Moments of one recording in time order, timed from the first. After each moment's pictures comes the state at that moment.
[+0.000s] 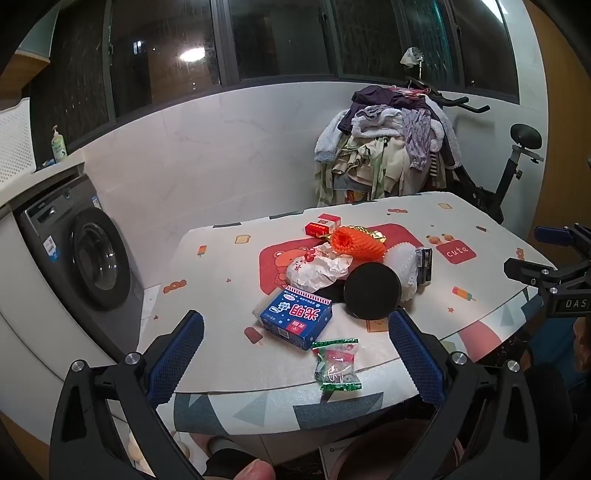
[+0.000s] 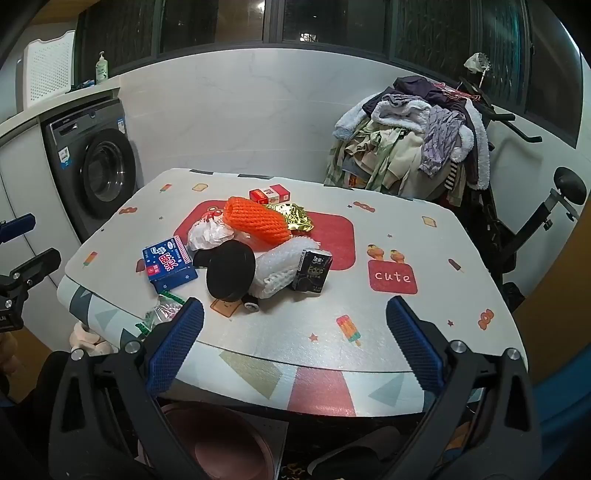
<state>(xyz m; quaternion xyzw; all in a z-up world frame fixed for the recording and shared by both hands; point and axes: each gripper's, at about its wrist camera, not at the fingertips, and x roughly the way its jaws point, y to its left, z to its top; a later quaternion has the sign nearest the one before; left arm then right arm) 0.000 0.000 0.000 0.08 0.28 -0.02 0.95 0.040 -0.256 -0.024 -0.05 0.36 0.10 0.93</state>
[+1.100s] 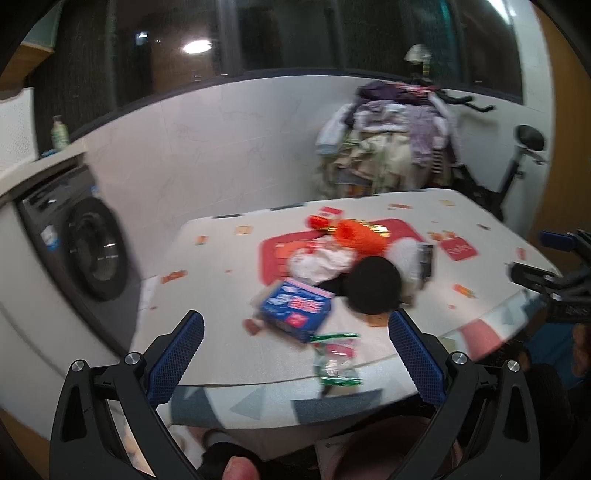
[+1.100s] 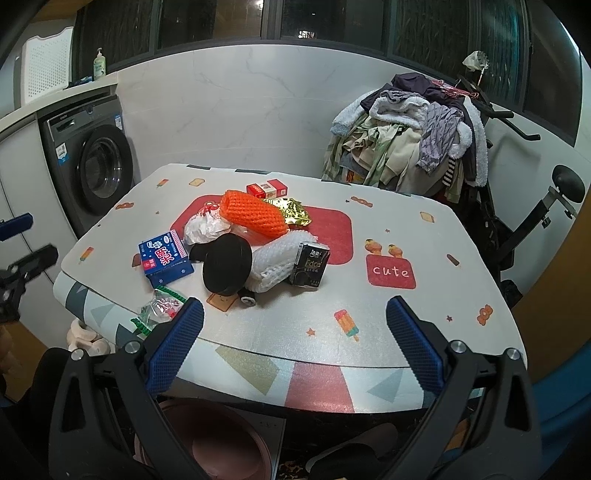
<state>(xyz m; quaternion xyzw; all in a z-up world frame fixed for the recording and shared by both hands) 0.004 0.006 -0.008 0.07 0.29 0.00 0.95 0.039 -0.257 -0.033 -0.06 0.36 0.10 0.92</state>
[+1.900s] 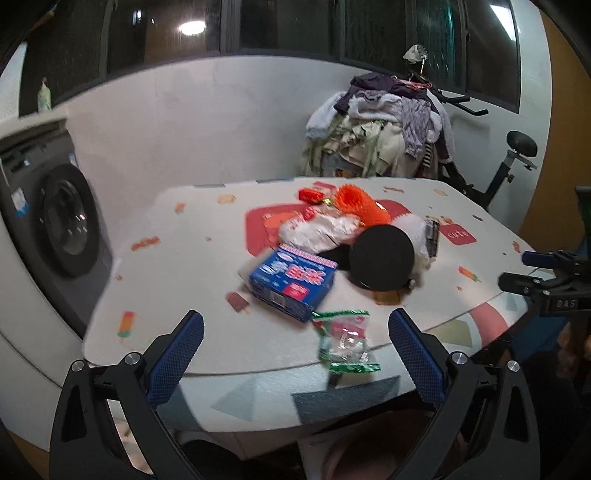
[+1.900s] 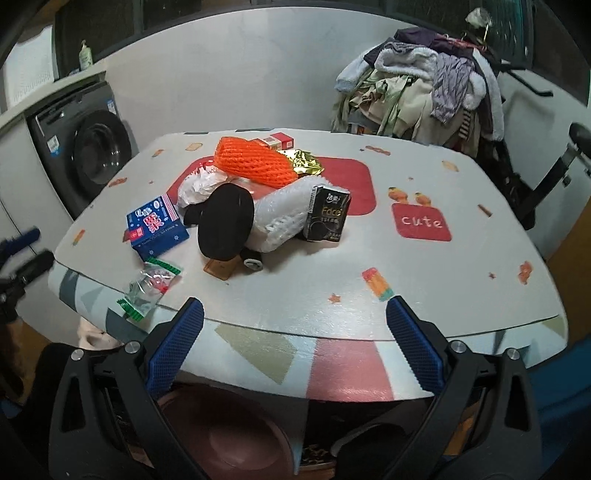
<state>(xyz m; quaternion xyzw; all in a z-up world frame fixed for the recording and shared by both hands) 0.034 0.049 -0.078 0.03 0.33 -0.07 0.94 0.068 -0.249 -0.103 -0.02 0.43 0.11 0.90</state>
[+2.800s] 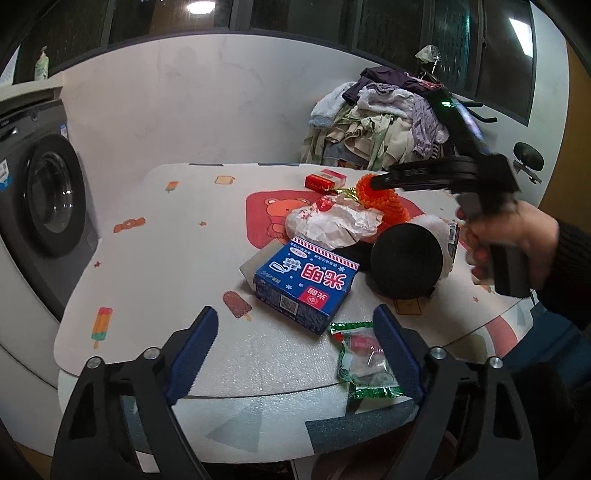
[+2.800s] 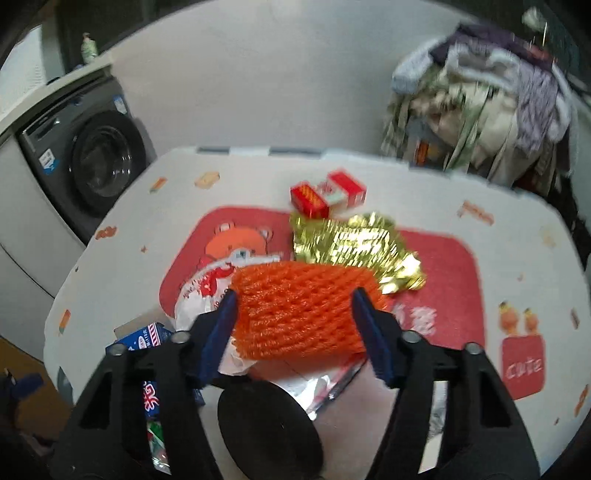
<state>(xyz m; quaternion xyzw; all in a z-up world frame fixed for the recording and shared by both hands) 0.078 0.071 -0.105 -0.02 0.34 -0.08 0.94 0.292 -0.137 -0.127 -0.01 0.47 0.17 0.87</state>
